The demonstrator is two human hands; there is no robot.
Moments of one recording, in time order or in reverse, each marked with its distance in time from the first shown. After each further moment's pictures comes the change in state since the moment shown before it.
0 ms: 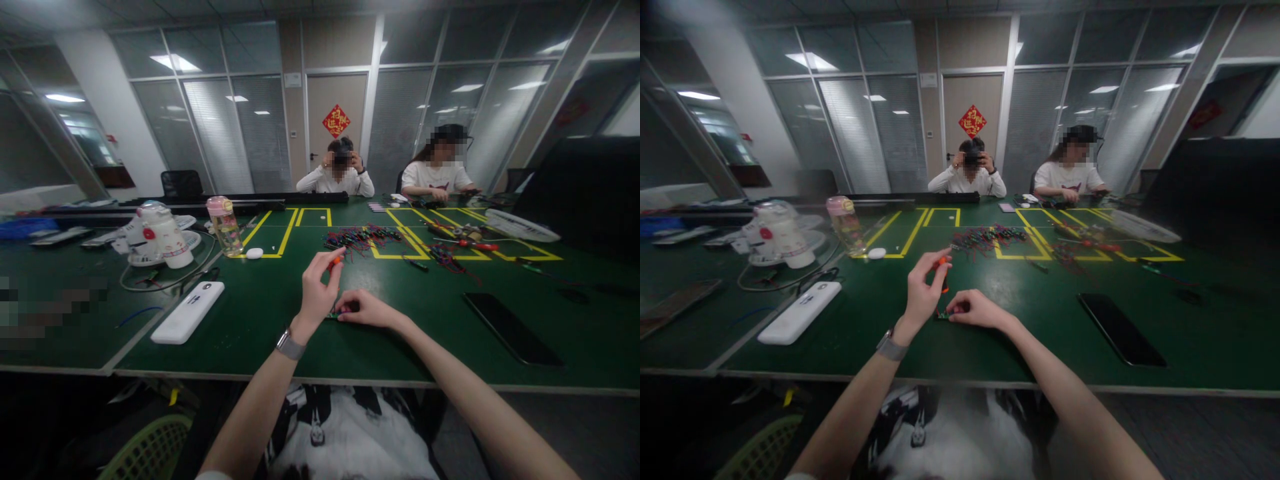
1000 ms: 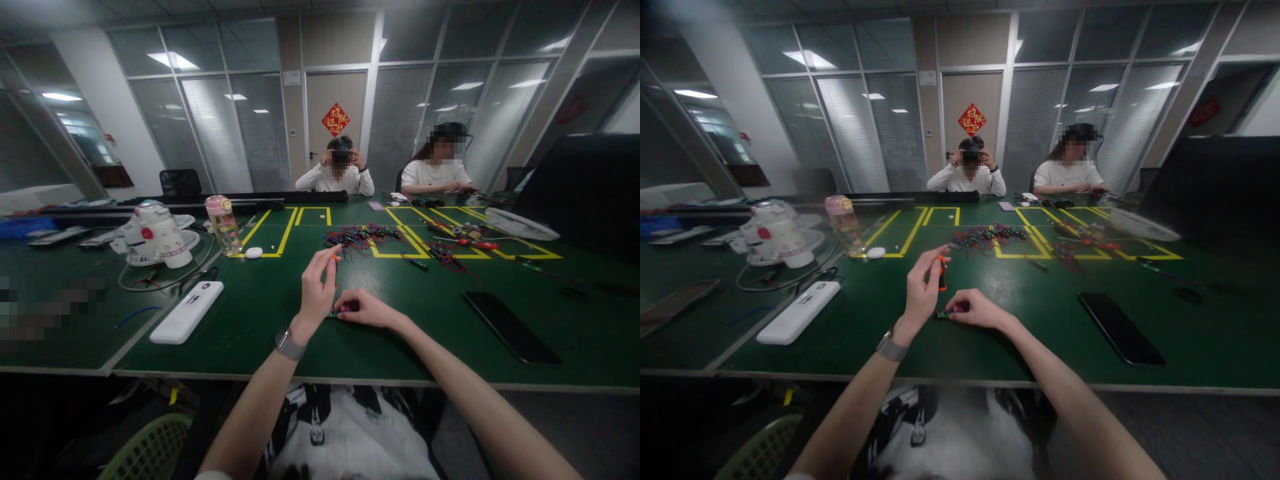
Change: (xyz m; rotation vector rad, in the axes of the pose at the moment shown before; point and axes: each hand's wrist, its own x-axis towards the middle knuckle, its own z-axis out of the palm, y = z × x) left_hand -0.001 0.000 0.001 0.029 0.015 -0.007; right_hand -0.001 -0.002 0.001 -0.039 0.017 -0.030
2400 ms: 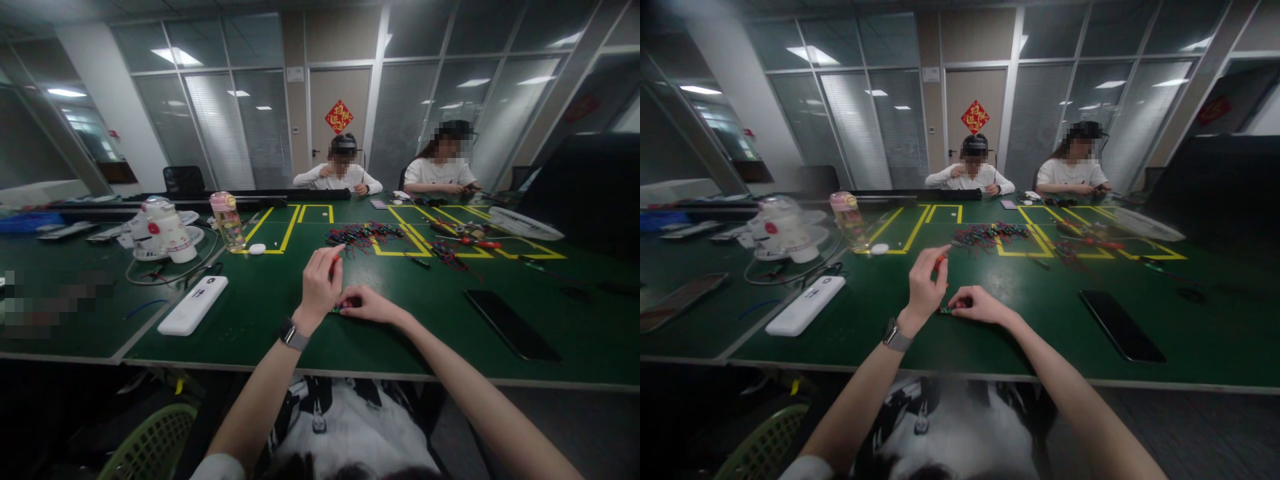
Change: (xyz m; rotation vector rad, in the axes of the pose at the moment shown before) left_hand -0.002 -0.002 -0.001 0.290 0.046 0.216; right_hand -0.001 0.001 -0.001 0.035 -0.012 0.011
